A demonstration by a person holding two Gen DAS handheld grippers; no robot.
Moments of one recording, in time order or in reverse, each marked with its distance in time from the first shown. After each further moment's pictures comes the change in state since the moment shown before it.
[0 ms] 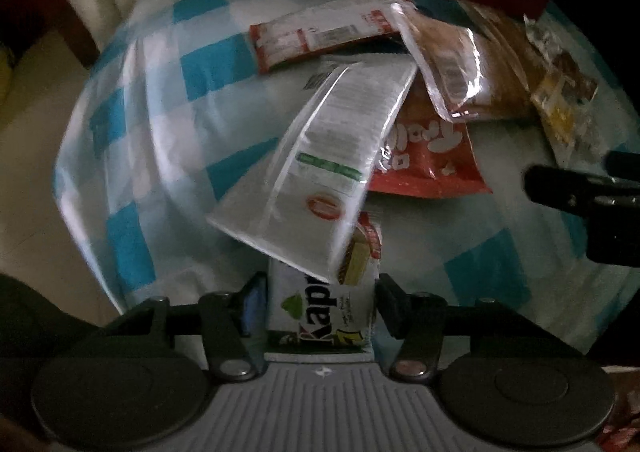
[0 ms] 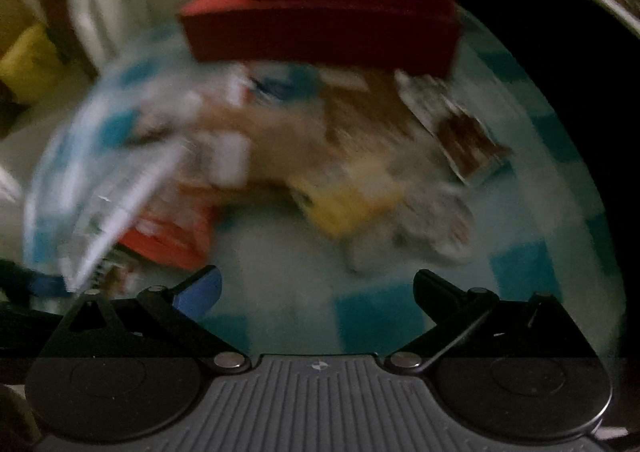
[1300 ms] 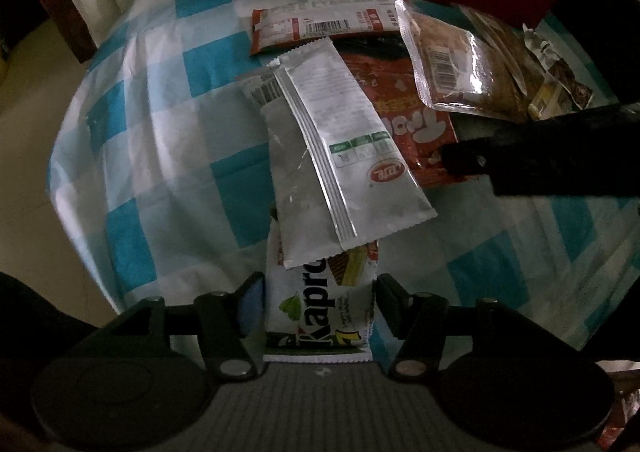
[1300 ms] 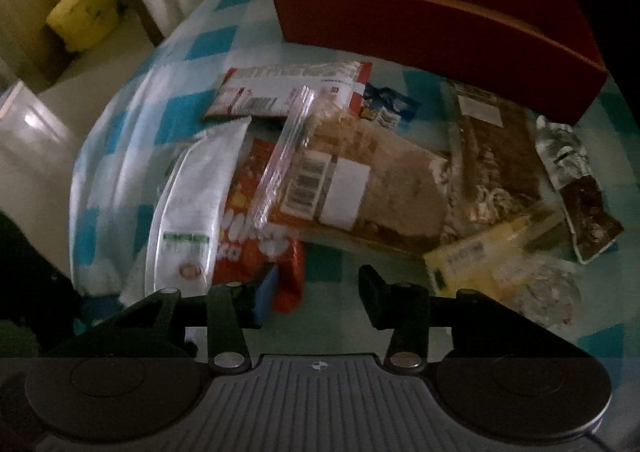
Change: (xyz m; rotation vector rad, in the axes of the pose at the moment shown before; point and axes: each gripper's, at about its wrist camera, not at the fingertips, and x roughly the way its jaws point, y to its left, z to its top) left arm 0.001 0.007 0.001 0.006 -0.007 -0.024; right arm 0.038 0.046 0.041 -0.147 0.146 0.127
